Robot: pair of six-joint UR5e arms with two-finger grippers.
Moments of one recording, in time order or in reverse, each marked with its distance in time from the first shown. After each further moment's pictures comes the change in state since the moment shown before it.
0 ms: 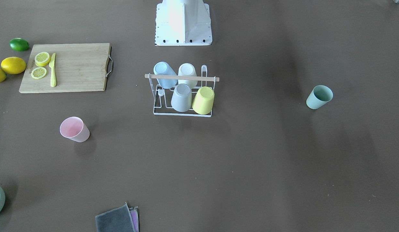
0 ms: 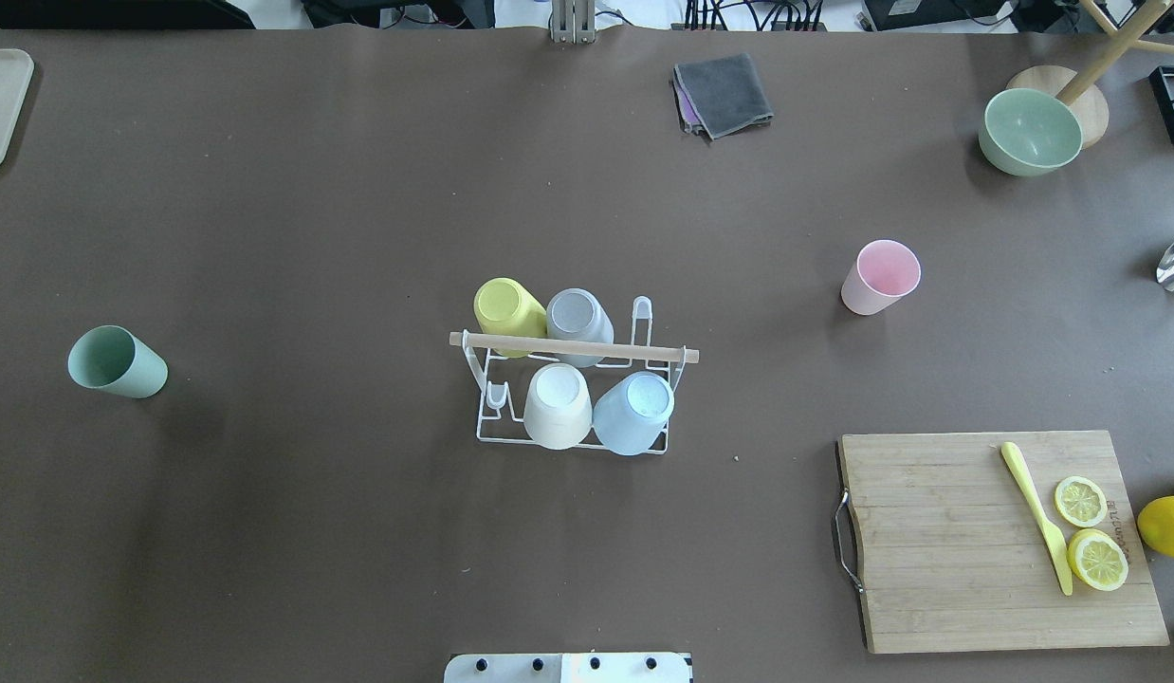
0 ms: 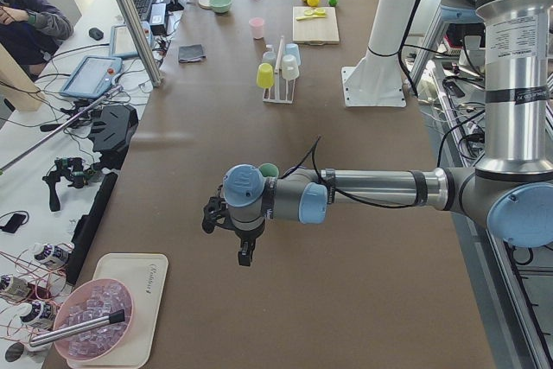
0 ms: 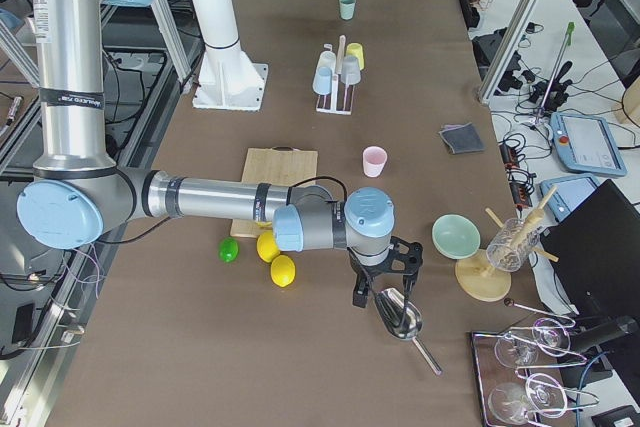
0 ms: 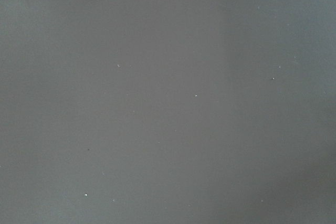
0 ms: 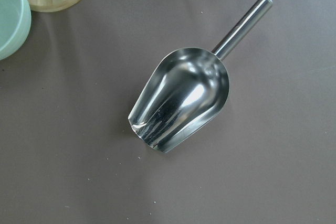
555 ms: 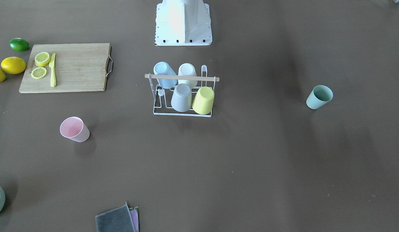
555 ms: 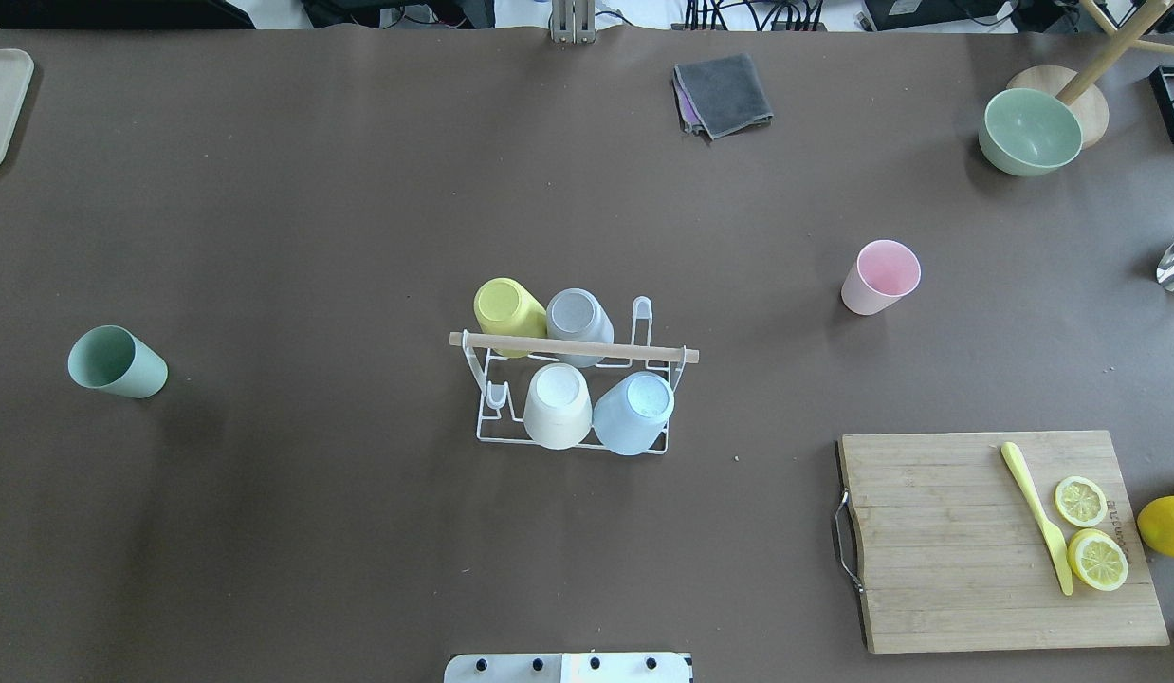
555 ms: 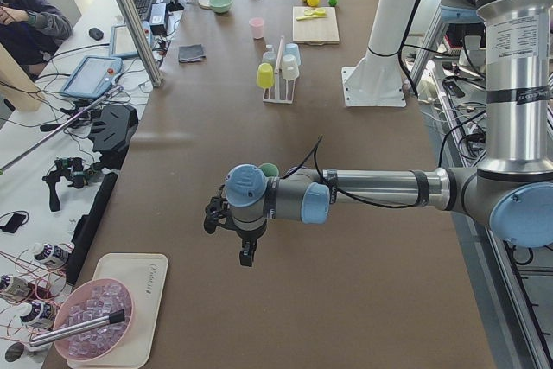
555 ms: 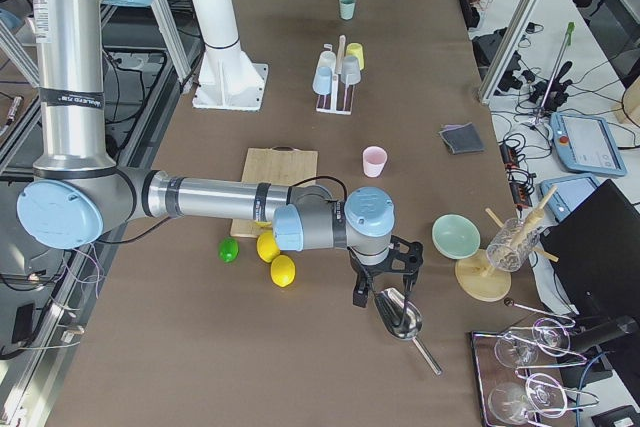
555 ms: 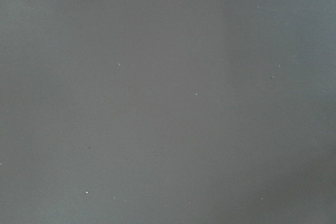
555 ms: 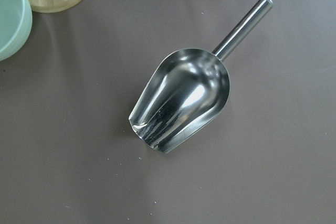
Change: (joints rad) left arm -0.002 0.014 -0.010 0.000 0.003 0.000; right arm 0.000 0.001 0.001 0.000 -0.001 0.000
